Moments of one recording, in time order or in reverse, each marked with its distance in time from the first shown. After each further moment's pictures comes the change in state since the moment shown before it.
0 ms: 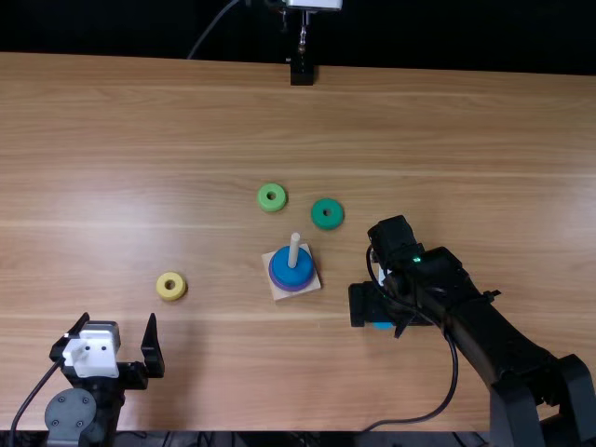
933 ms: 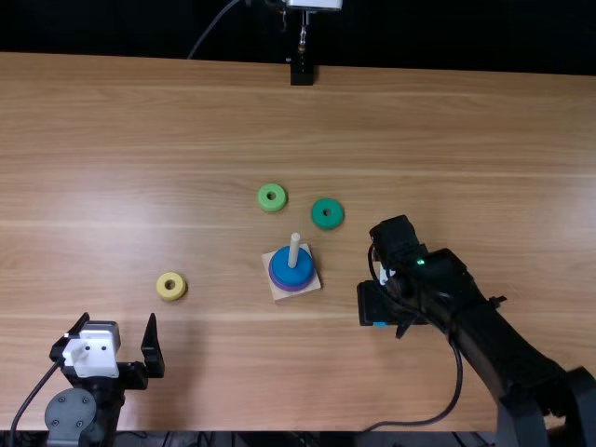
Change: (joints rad) left arm 0.000 0.000 0.000 0.000 0.000 0.000; right arm 0.005 -0.058 0.002 -0.010 0.000 -0.003
